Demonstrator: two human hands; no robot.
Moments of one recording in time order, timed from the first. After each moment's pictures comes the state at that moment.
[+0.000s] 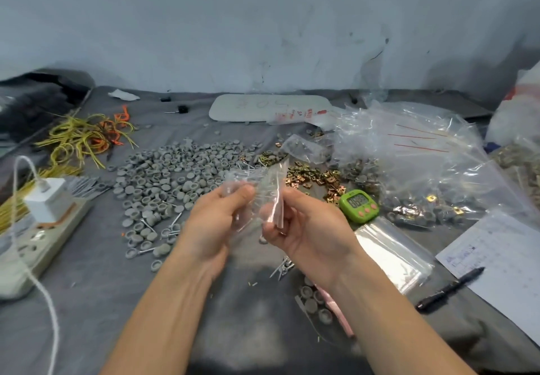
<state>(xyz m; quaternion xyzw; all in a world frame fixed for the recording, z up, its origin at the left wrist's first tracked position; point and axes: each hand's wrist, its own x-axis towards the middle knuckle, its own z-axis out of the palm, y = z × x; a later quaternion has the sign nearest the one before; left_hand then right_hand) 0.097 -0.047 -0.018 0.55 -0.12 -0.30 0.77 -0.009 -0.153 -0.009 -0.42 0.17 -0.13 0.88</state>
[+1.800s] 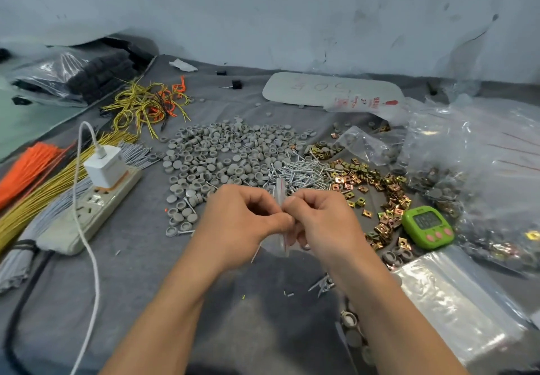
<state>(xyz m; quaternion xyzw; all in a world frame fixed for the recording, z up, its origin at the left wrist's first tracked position) 0.112 -0.017 -0.011 0.81 -0.24 -0.12 0.51 0.048 -0.154 -0.032 -0.76 0.17 -0.12 0.62</state>
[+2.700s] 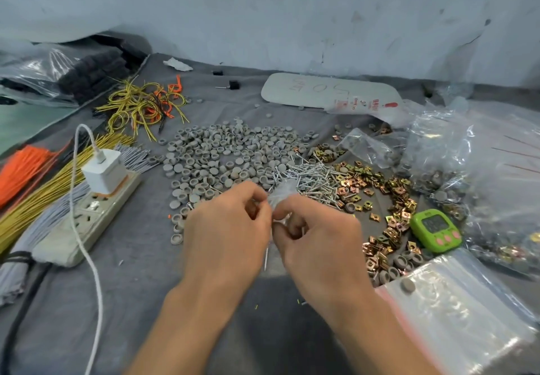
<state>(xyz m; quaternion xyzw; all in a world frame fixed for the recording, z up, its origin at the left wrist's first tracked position) 0.105 -0.005 -0.013 0.88 -0.19 0.19 0.38 0.042 -0.116 -0.033 -0.88 0.11 -0.35 0.31</state>
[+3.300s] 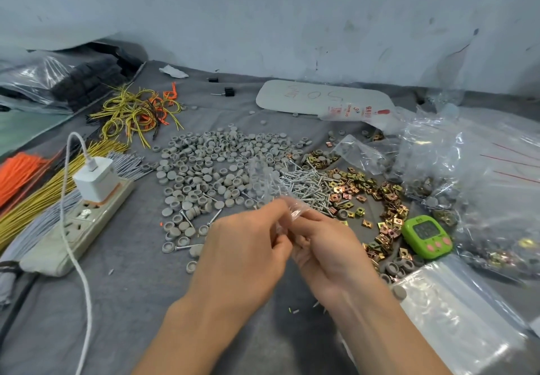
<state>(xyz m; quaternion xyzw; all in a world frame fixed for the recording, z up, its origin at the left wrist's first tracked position) 0.093 -0.013 -0.015 0.86 -0.35 0.12 0.34 0.057 -0.134 -0.032 -0.38 0.20 -0.09 0.90</state>
